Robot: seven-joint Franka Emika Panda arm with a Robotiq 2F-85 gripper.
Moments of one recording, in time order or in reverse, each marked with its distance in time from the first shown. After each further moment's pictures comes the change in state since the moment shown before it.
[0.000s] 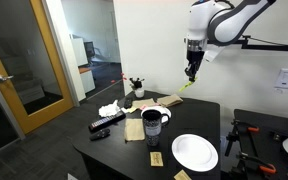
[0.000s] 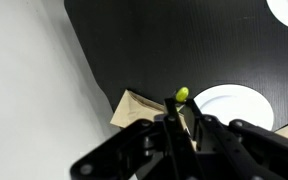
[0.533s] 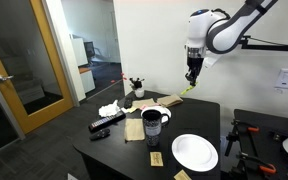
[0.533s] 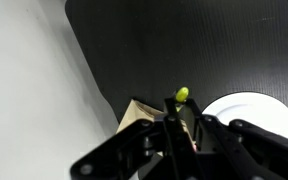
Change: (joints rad) arm -0.012 0.082 -0.035 -0.001 -0.048 0.064 0.039
